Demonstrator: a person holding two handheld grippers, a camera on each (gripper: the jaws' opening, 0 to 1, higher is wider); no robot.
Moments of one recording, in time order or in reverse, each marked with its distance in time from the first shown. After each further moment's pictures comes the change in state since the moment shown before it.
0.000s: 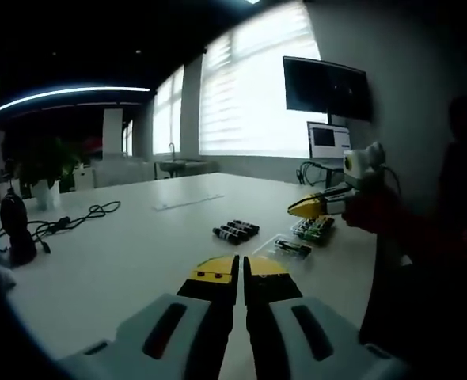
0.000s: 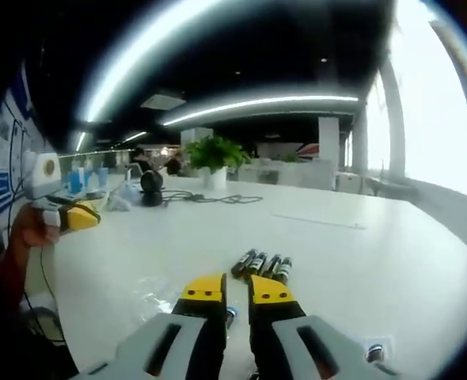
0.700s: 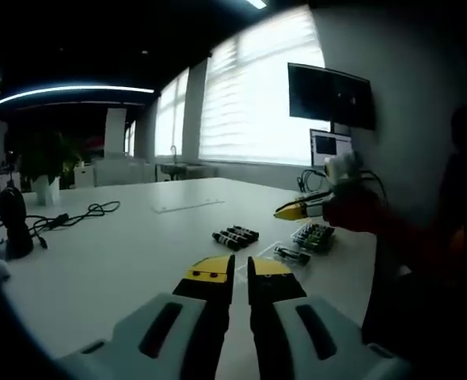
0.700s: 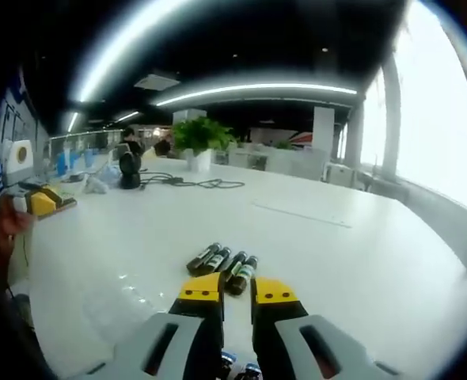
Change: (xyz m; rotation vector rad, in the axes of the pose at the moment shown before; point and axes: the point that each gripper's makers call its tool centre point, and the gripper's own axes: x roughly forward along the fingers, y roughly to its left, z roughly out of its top) left arm 0.005 0.004 0.005 -0.066 -0.047 0.001; right arm 0.031 -0.049 -0.004 -0.056 0.080 -0.046
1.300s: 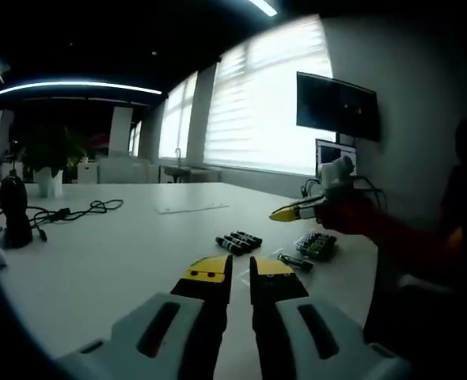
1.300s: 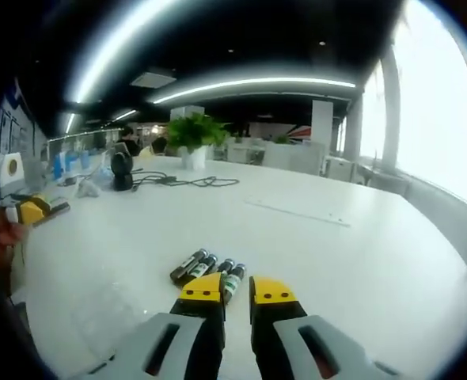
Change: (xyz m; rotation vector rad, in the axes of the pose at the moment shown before) left arm -0.001 0.006 0.003 -0.026 -0.019 0.021; right arm 0.024 -0.024 0.004 0.044 0.058 -0.005
